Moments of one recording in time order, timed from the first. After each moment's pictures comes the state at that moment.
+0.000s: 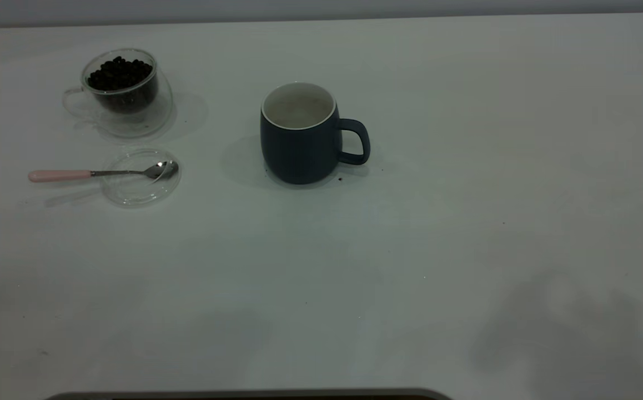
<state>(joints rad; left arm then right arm) 0.02 -0.02 -0.49 -0.05 1.14 0.05 0.53 1.10 -1.12 0.03 1.24 -0.30</state>
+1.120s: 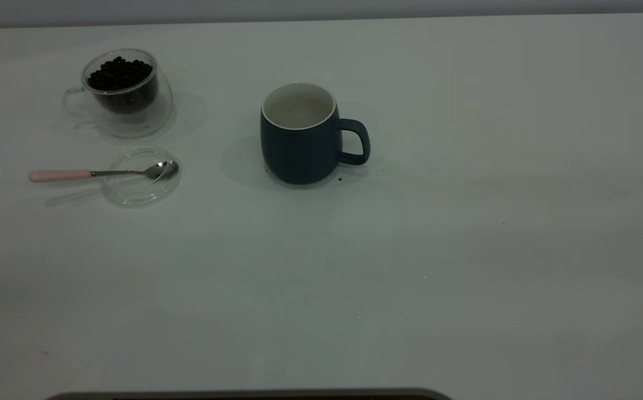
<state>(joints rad) 0.02 -0.02 -0.49 -0.05 1.14 0.05 0.05 0.17 -0.47 0.05 1.12 -0.10</state>
